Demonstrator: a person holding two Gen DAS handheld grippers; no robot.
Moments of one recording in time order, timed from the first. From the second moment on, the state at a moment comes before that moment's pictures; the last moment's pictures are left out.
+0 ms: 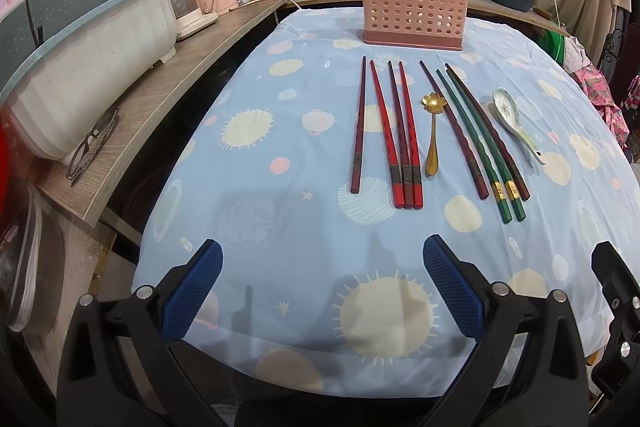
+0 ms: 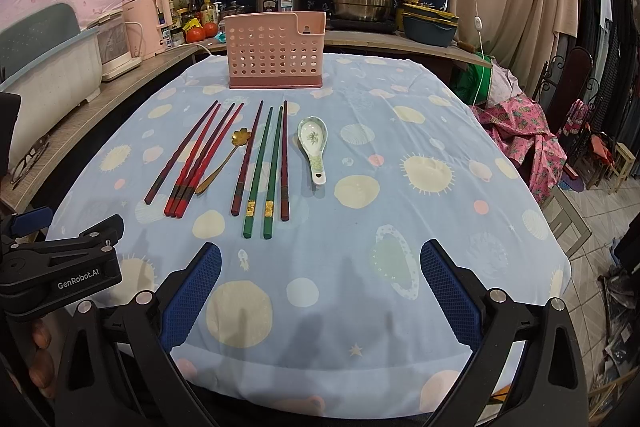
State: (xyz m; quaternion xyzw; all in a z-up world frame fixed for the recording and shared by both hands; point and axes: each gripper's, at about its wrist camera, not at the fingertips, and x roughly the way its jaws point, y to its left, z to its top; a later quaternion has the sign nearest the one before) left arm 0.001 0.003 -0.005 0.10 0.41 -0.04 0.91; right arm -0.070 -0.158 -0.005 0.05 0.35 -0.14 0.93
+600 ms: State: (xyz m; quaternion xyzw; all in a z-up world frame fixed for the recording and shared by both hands) left arm 0.000 0.005 -0.005 0.10 0.41 -0.04 0.91; right arm -0.070 -0.158 -0.006 0.05 0.35 -0.14 0.93
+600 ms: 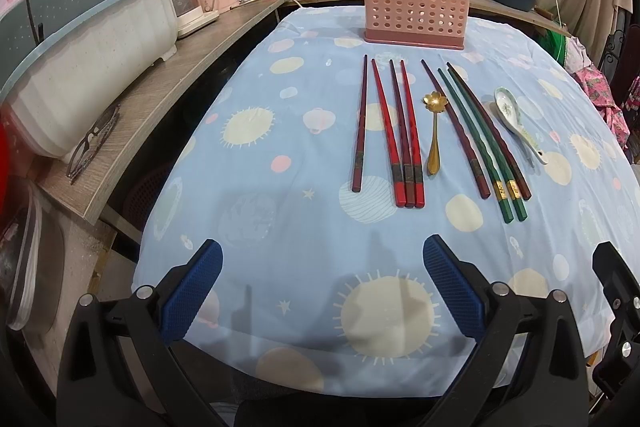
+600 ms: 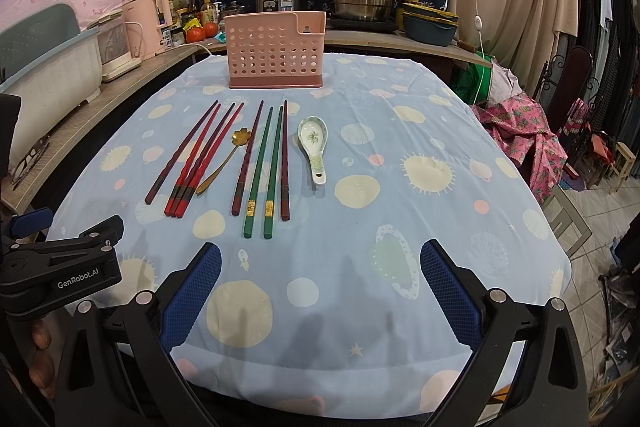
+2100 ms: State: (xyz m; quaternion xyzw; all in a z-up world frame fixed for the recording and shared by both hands) left arm 0.074 0.020 -0.034 0.07 0.46 -0.03 0.89; right arm -0.015 -0.195 -0.033 0.07 0.38 -0.15 0.91
